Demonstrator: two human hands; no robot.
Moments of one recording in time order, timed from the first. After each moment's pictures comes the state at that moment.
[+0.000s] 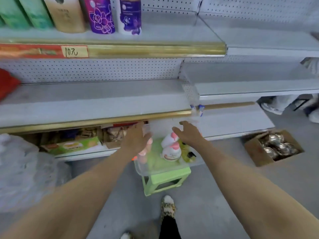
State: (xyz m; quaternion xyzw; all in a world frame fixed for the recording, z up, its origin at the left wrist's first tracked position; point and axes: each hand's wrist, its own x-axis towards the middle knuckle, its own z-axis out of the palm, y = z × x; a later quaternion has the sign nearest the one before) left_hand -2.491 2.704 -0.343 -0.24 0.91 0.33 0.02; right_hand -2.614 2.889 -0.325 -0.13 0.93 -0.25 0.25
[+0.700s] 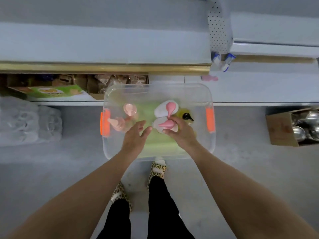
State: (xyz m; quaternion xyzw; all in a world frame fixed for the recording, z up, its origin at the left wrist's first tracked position) left_hand -2.554 2.794 -0.535 -0.42 0.72 0.54 0.08; right_hand -2.685 2.937 -0.536 -0.16 0.85 -0.35 0.37
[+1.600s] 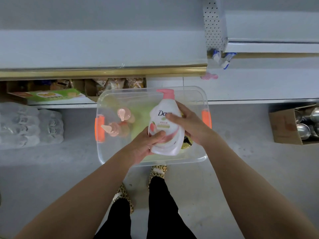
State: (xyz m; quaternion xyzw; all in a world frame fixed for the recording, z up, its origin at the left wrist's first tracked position) left_hand -2.592 2.812 -0.515 -0.32 0.41 0.83 0.20; right_hand -2.747 2.934 -0.477 -0.02 0.65 -0.53 0.54
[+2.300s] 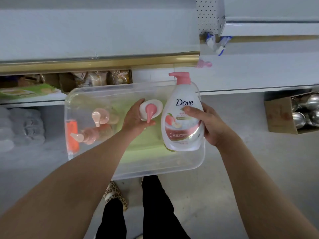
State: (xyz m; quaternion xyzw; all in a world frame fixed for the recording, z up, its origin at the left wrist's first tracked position) left_hand -2.670 2.789 -0.620 -0.39 0.72 0.57 0.10; right_hand -2.799 2.984 -0.499 0.07 0.63 -0.59 0.50
